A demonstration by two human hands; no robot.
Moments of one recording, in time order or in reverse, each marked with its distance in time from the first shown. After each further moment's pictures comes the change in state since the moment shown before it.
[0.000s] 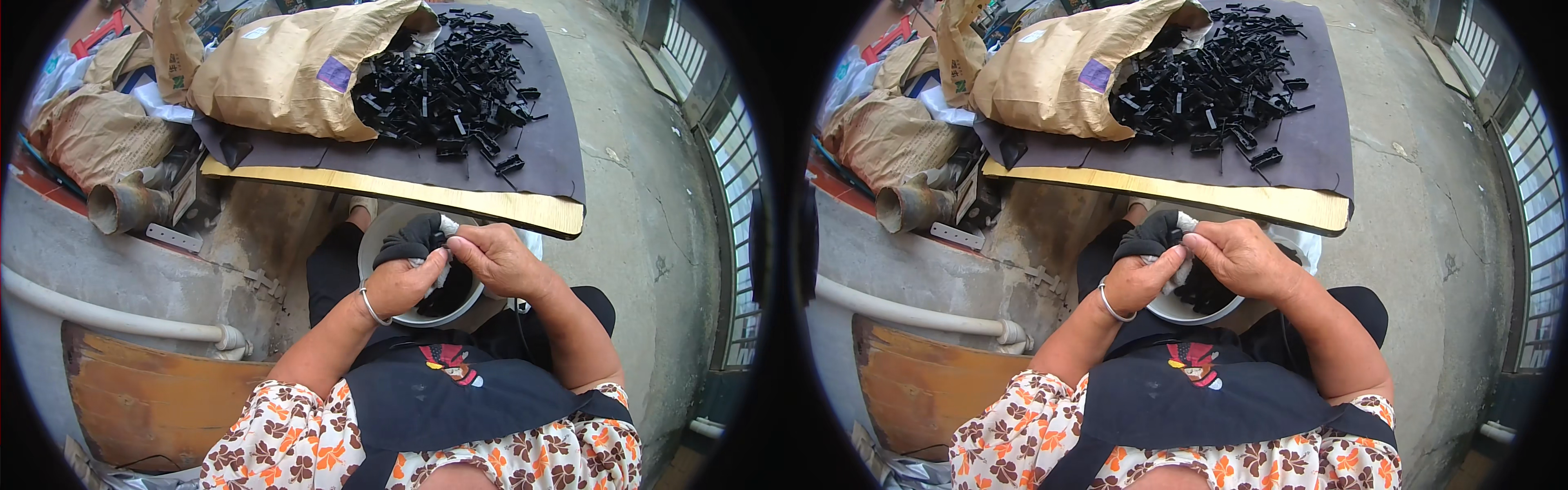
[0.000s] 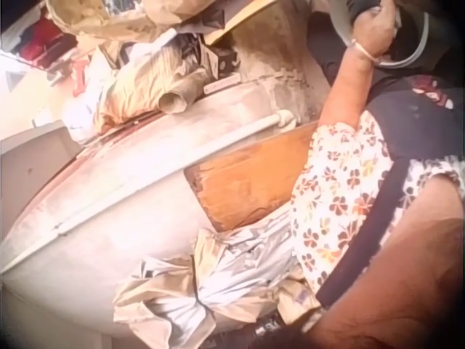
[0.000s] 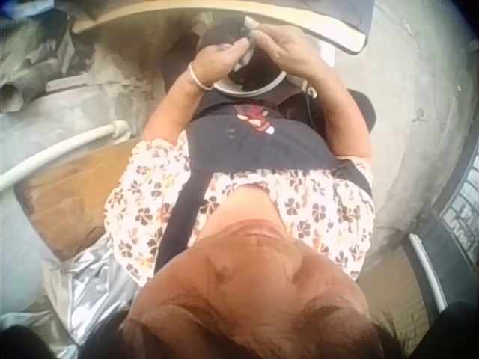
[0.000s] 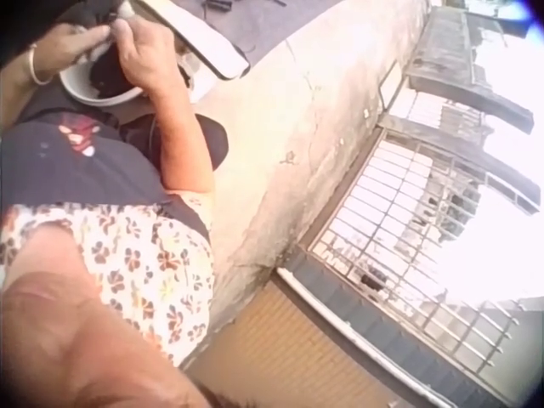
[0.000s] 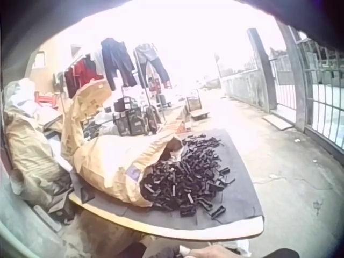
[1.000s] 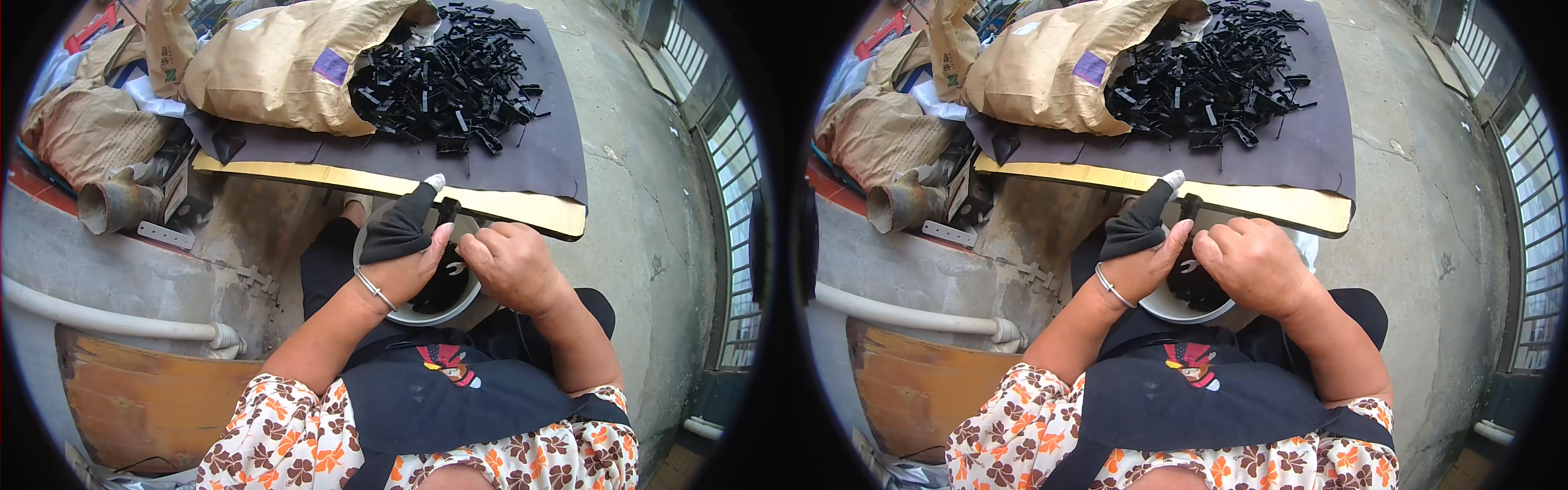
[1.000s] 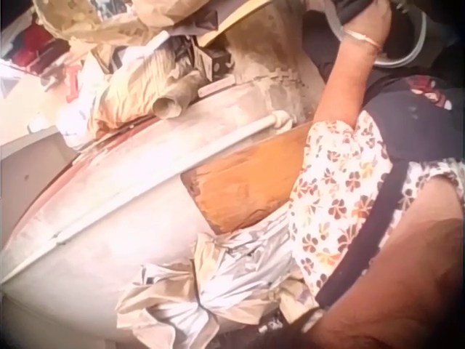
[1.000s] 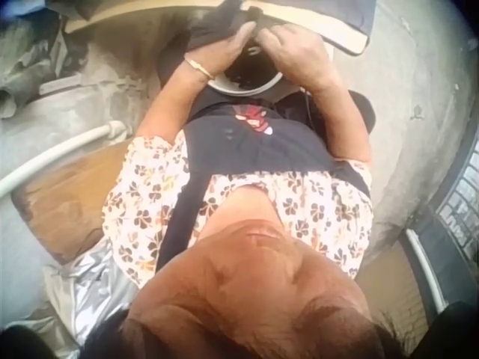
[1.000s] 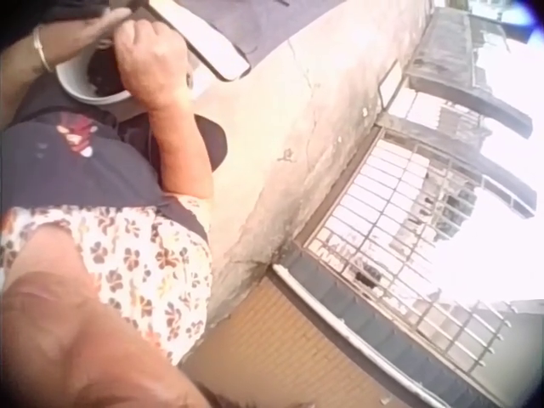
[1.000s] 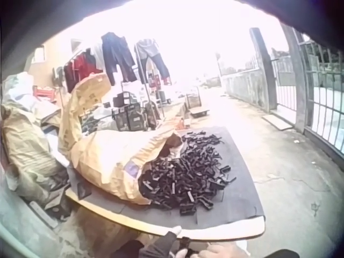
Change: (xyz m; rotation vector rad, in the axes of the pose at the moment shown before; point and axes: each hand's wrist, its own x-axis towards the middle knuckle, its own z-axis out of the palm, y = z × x) left_hand 0.020 0.009 -0.002 0.781 0.253 0.388; right_hand -0.007 0.001 -0.002 -0.868 0.170 -0.432
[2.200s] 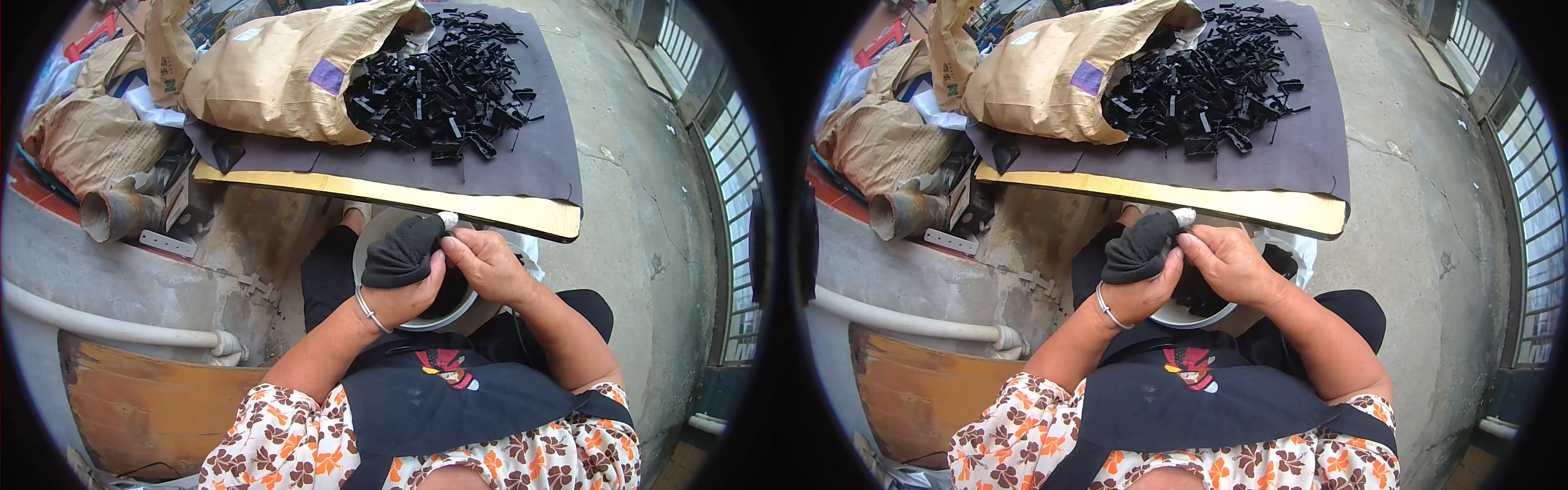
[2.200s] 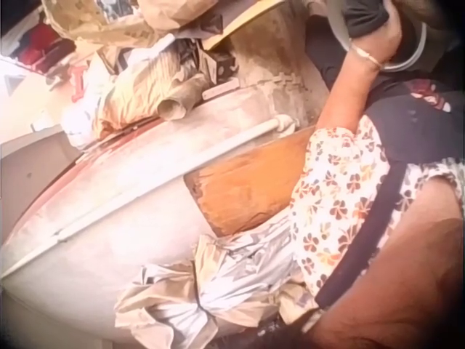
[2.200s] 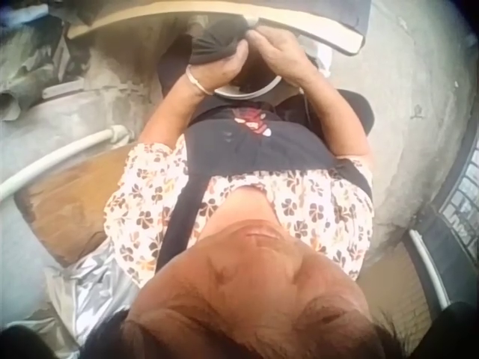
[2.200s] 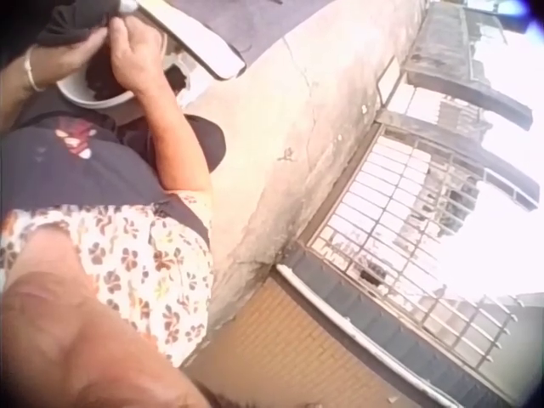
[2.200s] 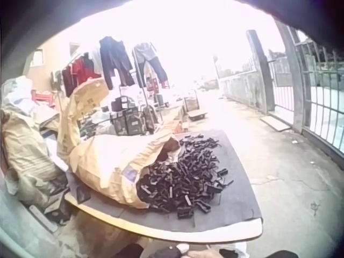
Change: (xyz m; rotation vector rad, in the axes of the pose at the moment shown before) left_hand -0.016 0.000 0.001 -0.040 -0.099 0.045; right_hand 0.002 -0.005 0.027 1.065 -0.037 0.598
